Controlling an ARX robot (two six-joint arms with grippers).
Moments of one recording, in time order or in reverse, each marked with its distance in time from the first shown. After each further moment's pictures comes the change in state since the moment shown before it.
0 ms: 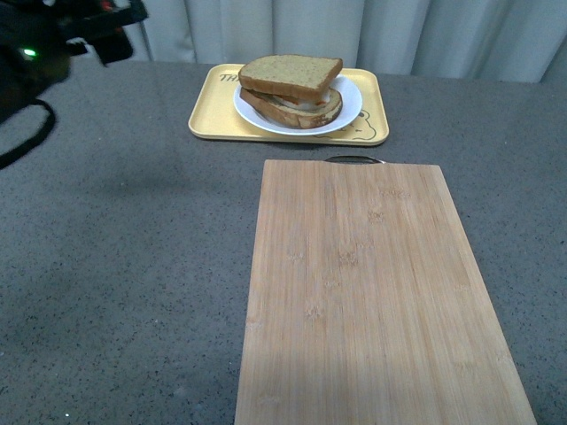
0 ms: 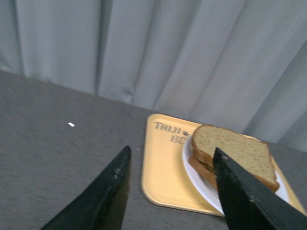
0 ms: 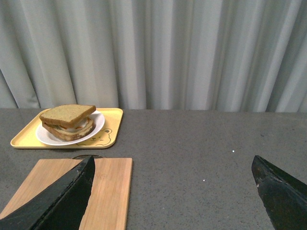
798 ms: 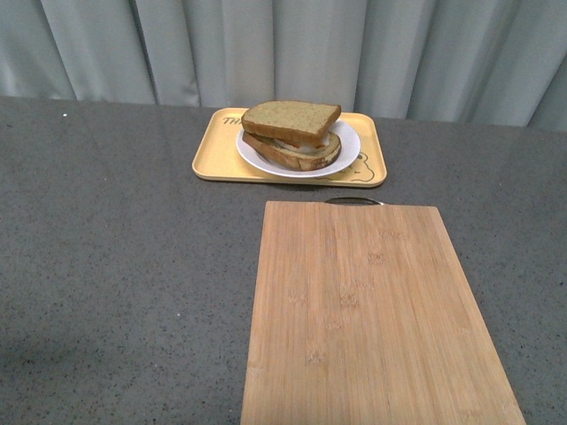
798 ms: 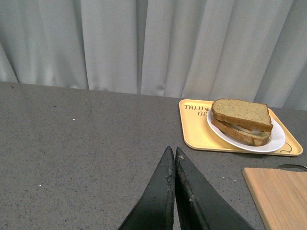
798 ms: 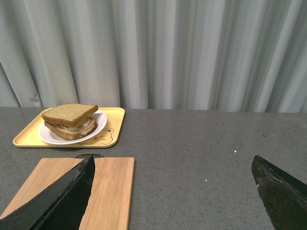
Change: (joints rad) left arm 0.158 -0.855 -0.629 -0.235 0.150 0.183; right arm 0.000 0.000 0.000 0.000 0.000 0.000
